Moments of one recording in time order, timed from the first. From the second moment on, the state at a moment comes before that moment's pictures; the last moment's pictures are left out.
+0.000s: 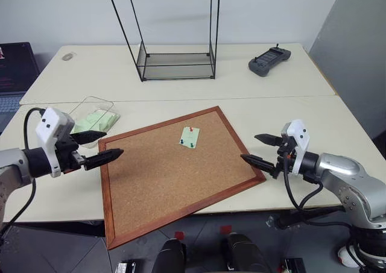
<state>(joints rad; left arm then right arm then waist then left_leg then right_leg) -0.06 1.04 0.48 -0.17 -0.61 0.75 -1.01 -0.25 -0.63 -0.06 -0.41 0.54 0.72 0.75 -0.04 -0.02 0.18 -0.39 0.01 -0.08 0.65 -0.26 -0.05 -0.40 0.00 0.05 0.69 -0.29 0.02</state>
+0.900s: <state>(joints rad) -0.10 1.00 0.43 -0.15 -0.61 0.75 -0.99 -0.28 -0.65 -0.05 -0.37 0.53 0.69 0.76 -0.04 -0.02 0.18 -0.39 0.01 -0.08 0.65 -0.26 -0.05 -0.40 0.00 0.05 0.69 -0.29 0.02</state>
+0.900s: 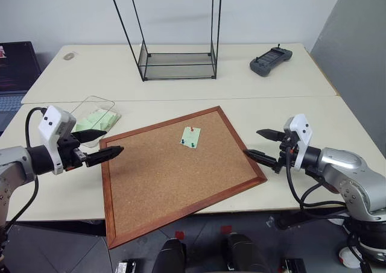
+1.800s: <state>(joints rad) -0.13 0.65 0.11 -0.21 -0.43 0.47 -0.82 -0.61 -0.27 0.21 0.06 0.28 0.48 0.67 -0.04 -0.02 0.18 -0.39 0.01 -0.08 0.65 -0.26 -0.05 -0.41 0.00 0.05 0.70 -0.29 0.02</state>
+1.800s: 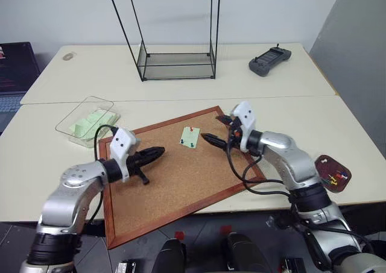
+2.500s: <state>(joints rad) -0.17 0.62 -0.01 -0.12 -0.30 0.46 -0.77 -0.88 -0.07 0.22 0.66 0.14 0.24 0.65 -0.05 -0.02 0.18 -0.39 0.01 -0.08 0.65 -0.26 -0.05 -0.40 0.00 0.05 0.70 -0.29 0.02</state>
